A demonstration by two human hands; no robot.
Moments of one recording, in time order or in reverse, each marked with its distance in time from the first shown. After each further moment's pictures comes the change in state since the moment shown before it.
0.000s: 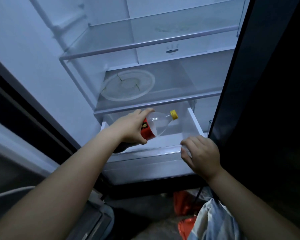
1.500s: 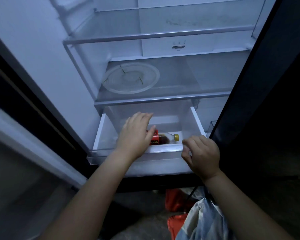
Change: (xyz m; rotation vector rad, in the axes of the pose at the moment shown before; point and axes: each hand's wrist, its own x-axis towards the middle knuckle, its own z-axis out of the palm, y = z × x) left_hand -0.036 0.027 0.044 -0.172 0.475 -0.060; right_hand 0.004 -0.005 0.002 -0.038 0.025 -0.007
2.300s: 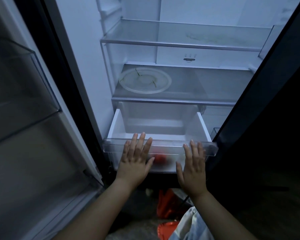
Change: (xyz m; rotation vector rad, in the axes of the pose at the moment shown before) left_hand -0.102 -0.041 0.075 0.490 0.405 0.099; right_hand -0.061 -0.052 0.018 0.050 -0.112 0.177
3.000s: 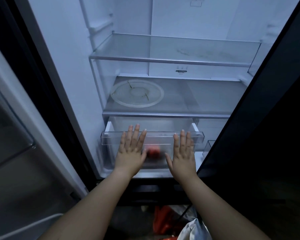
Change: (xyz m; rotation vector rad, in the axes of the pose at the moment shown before) left_hand 0.074 -0.016 0.050 -0.058 -0.008 -0.033; right_hand 0.077 0.026 0.041 -0.221 -0.197 0.047
